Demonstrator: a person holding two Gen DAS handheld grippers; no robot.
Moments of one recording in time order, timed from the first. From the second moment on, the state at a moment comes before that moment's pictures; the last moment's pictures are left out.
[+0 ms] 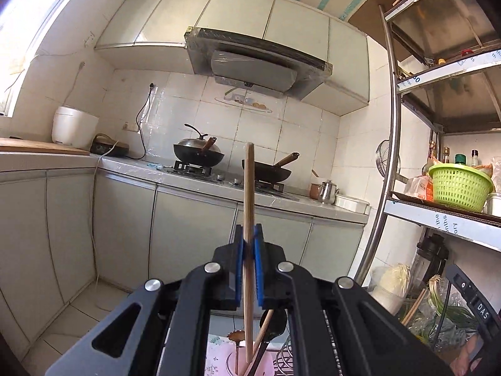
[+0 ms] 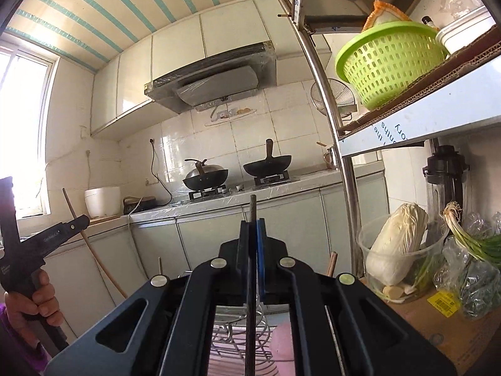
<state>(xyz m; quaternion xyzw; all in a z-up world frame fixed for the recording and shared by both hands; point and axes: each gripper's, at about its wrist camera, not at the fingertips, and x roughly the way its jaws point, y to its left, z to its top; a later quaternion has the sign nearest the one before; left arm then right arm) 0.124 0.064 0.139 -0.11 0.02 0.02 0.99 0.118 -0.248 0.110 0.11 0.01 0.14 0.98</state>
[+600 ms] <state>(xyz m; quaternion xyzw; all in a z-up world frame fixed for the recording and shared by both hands) 0.179 0.058 0.062 -0.09 0.10 -0.01 0.99 0.195 -0.230 0.077 0.05 -0.02 0.09 0.99</state>
